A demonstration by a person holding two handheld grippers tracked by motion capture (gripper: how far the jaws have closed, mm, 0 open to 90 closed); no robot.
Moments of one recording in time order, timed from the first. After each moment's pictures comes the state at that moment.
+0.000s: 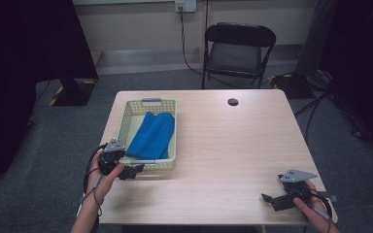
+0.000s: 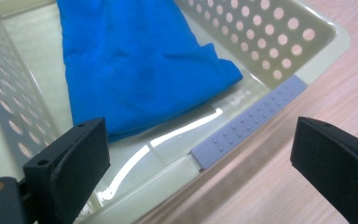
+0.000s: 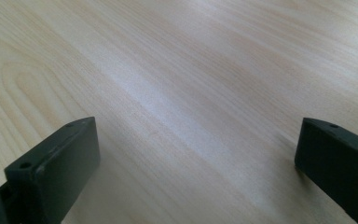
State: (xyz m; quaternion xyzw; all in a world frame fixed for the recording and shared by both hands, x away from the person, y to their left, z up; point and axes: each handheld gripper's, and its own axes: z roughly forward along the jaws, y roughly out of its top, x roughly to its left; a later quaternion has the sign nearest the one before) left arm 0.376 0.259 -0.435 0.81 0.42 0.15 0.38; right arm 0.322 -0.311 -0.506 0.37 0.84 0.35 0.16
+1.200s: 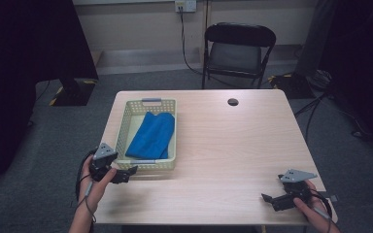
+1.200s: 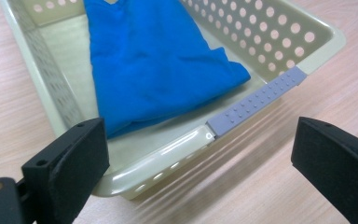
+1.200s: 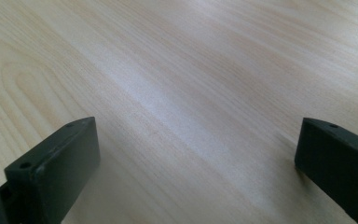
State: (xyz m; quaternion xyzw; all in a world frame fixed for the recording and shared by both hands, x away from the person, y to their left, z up) left arm 0.356 0.277 -0.433 0.79 0.43 0.18 0.40; right arm 0.322 -0.311 -0.506 0.37 0.84 0.35 0.16
